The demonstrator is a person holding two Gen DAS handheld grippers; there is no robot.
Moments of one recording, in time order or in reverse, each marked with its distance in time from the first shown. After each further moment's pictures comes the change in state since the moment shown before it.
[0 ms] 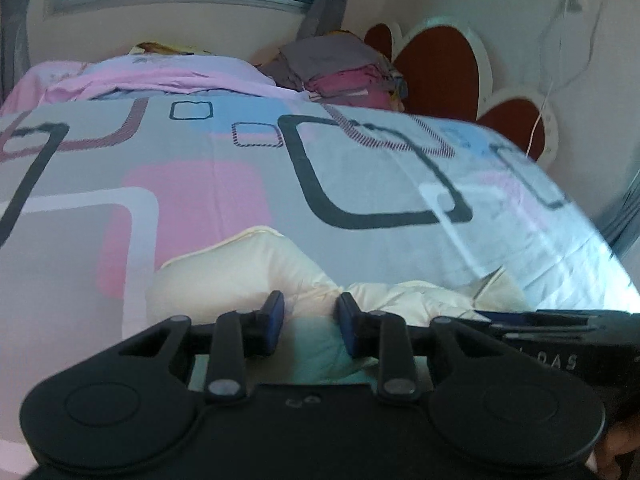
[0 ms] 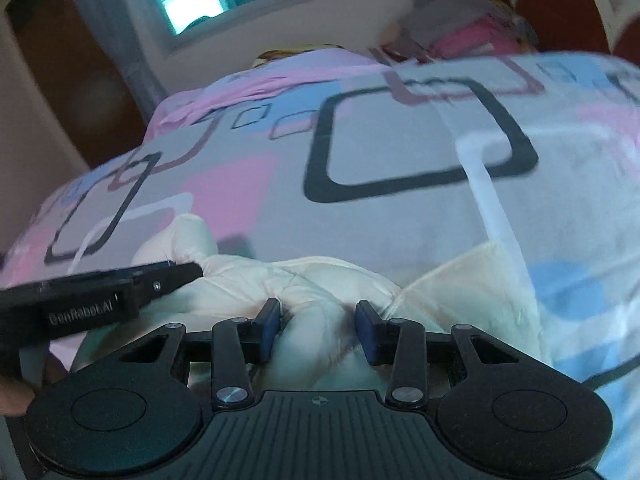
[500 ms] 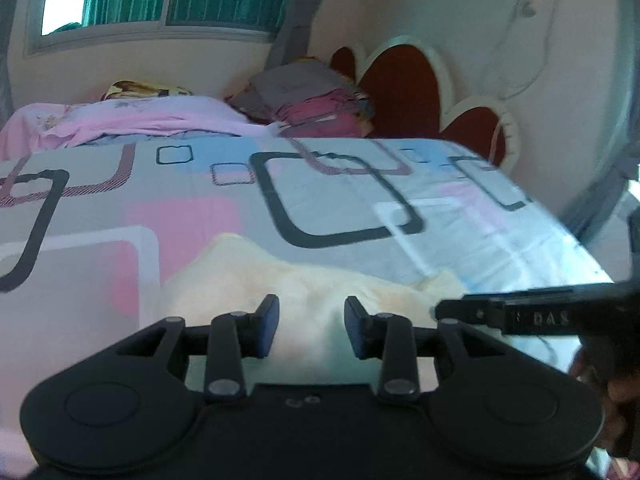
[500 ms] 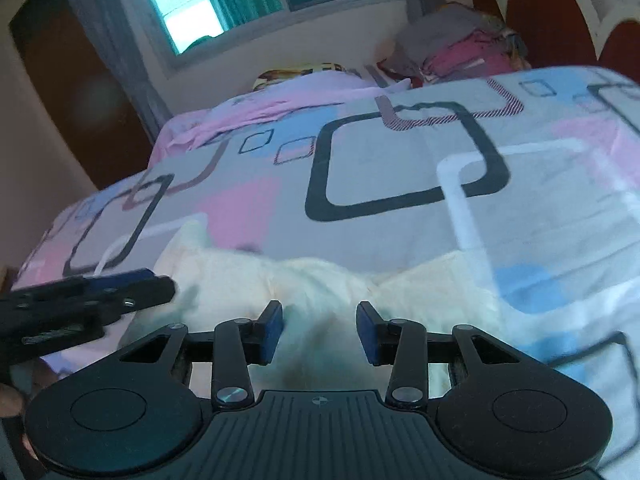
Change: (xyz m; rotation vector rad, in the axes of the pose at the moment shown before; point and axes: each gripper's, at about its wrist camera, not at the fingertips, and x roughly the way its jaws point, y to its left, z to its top) left arm -0.088 -0.012 -0.010 0.066 -0.077 -0.078; right arm -0.082 0.015 -0.002 -0.028 -0.051 0.020
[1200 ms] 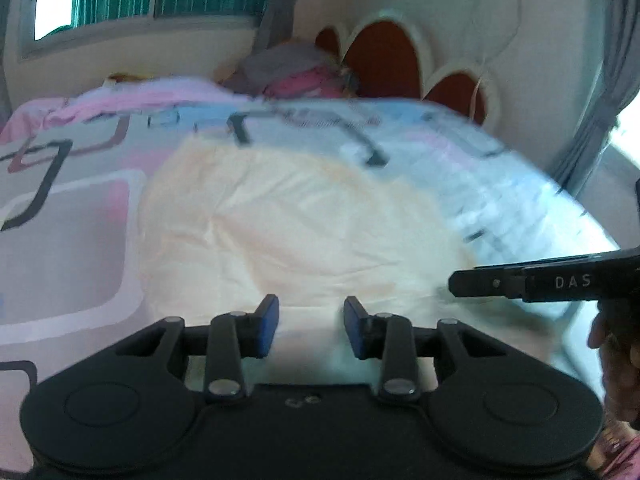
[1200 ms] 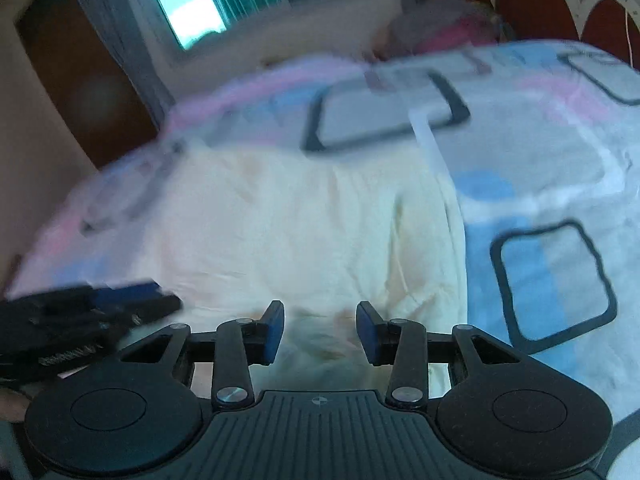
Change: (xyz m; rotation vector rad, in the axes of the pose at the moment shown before) left arm -0.050 -0.054 -0.072 0.061 0.026 0.008; right arm -0.076 -0.002 -0.080 0.005 -0.017 0.034
